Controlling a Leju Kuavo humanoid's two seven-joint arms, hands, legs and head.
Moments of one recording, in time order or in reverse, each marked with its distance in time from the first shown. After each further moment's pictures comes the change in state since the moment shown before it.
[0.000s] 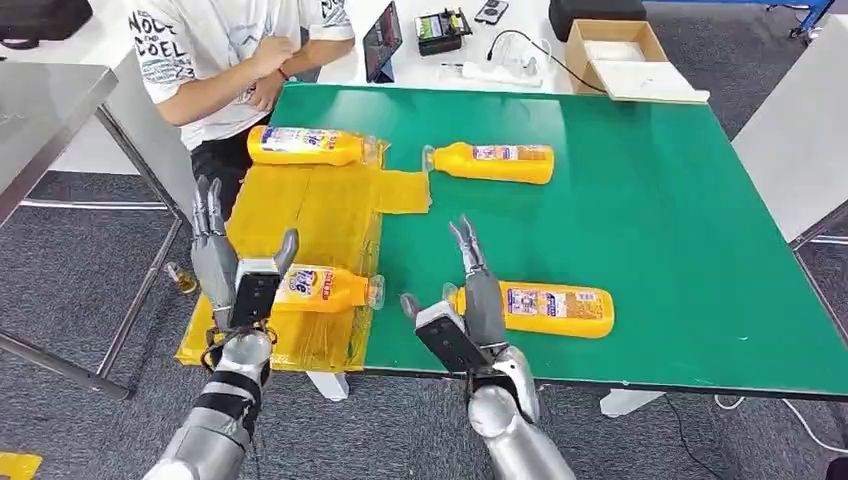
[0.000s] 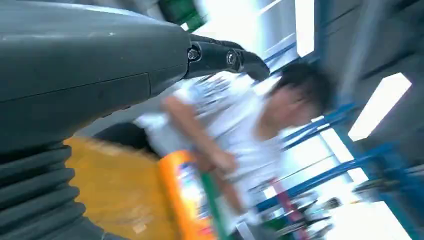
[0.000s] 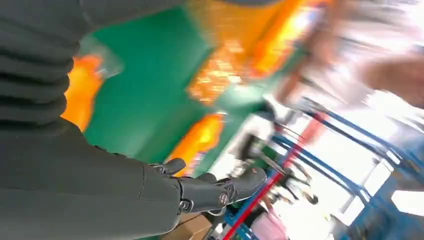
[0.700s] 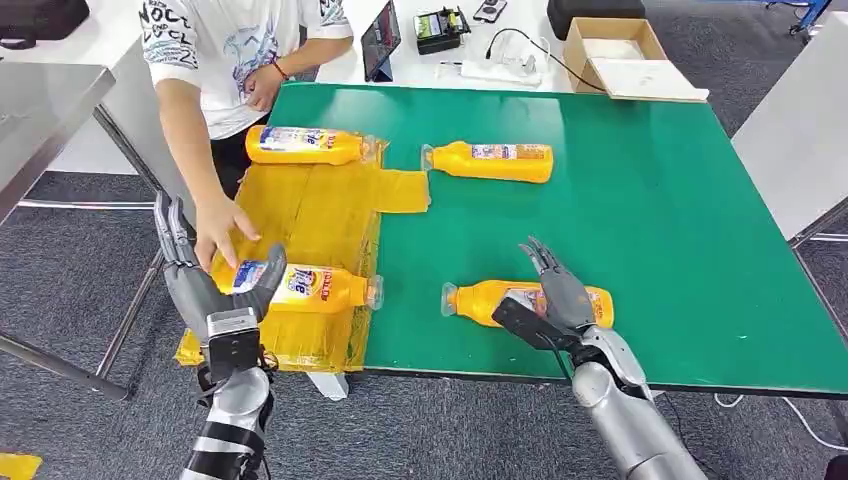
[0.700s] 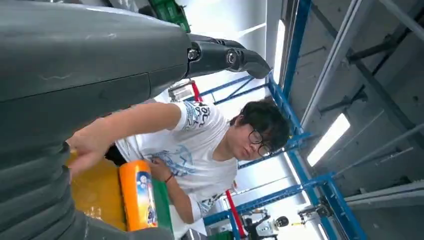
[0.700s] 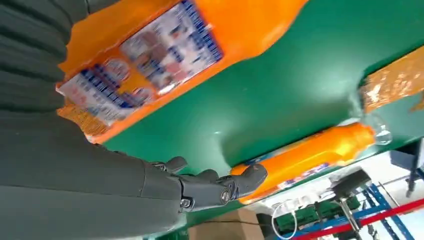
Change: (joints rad) left arm 0.185 -0.047 -0.098 -0.325 0.071 0.002 0.000; right arm -0.102 -0.328 -0.032 0.113 0.063 0.229 0.098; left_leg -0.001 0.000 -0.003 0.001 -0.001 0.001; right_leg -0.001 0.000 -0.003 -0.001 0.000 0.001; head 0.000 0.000
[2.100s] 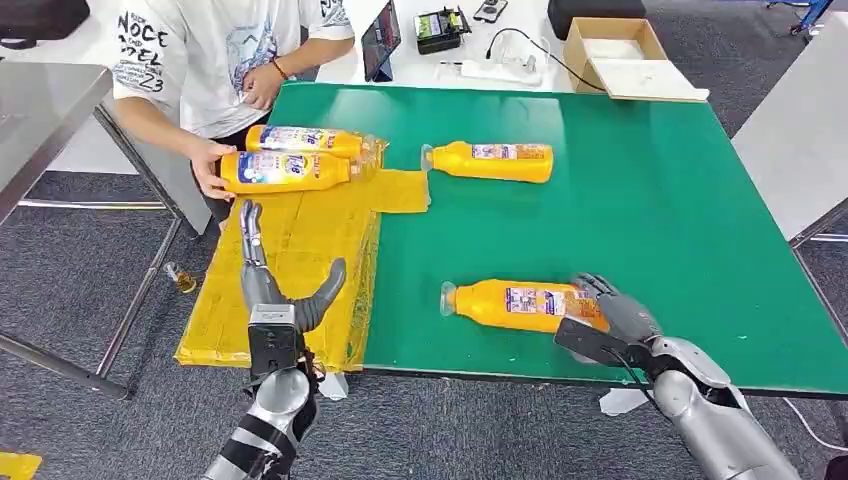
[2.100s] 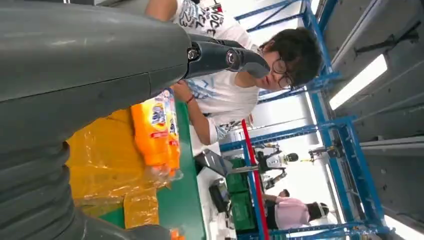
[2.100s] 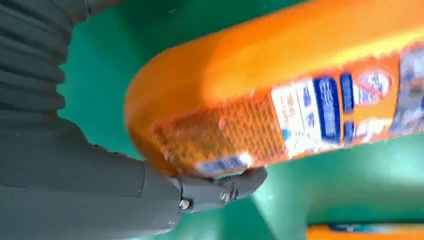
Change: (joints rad) left arm -0.072 0.040 -0.245 0.201 0.289 -0.001 0.000; right arm -0.002 -0.305 0.108 -0.045 -0.085 0.250 0.060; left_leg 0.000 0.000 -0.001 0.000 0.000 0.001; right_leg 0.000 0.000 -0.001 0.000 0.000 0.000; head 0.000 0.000
